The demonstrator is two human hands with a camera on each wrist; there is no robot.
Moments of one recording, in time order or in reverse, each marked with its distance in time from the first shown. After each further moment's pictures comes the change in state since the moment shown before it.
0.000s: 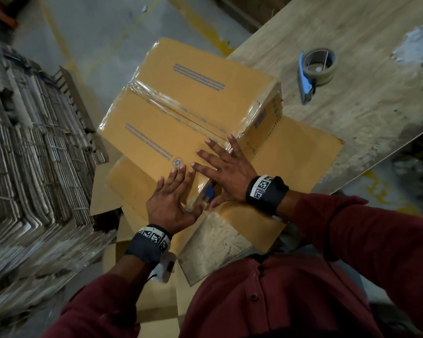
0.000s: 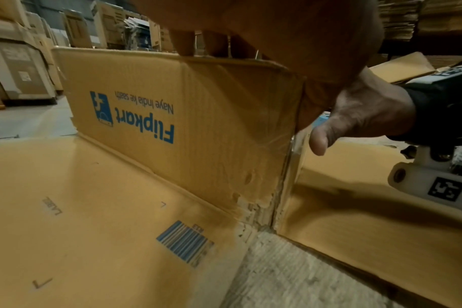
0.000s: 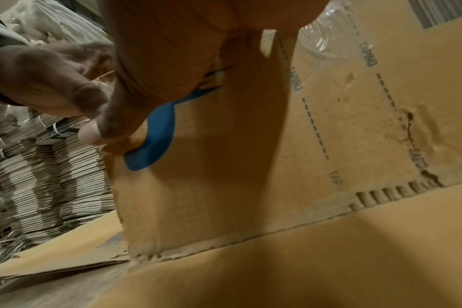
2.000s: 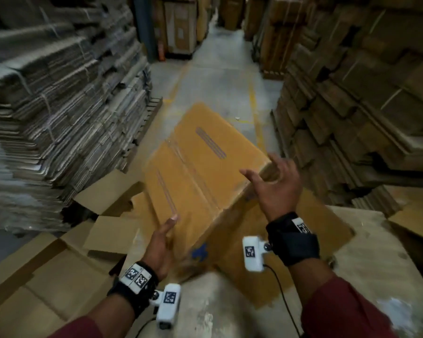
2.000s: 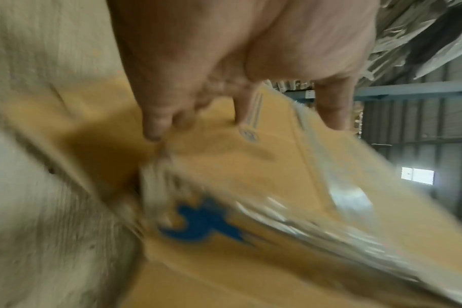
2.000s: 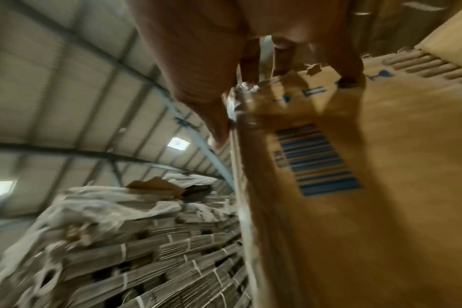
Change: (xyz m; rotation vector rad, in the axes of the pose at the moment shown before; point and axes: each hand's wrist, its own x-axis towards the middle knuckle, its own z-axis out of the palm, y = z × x) left_hand 0.033 0.044 -0.089 -2.127 0.471 -0.916; right_hand 0.111 0.064 -0.251 0.670 0.789 0.195
